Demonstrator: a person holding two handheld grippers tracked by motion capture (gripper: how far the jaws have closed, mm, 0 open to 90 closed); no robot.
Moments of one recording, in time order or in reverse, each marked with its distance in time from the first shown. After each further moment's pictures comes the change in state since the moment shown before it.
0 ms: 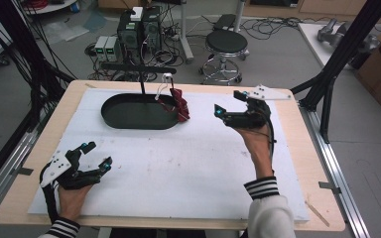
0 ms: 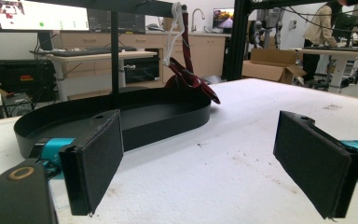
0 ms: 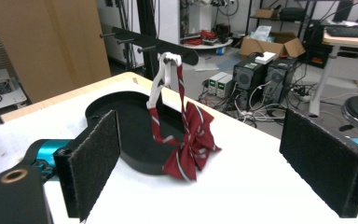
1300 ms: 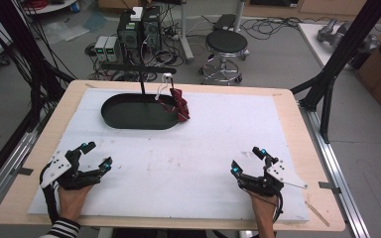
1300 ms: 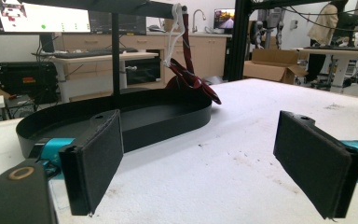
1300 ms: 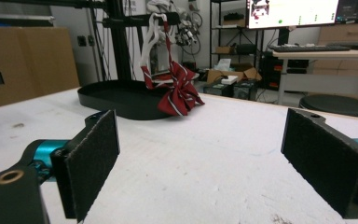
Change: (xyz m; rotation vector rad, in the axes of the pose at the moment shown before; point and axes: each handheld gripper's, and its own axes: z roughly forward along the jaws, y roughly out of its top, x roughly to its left) left arm -0.001 0.000 0.000 -0.005 0.005 0.008; right arm 0.042 -0.159 -0.077 -0.208 -0.147 0.045
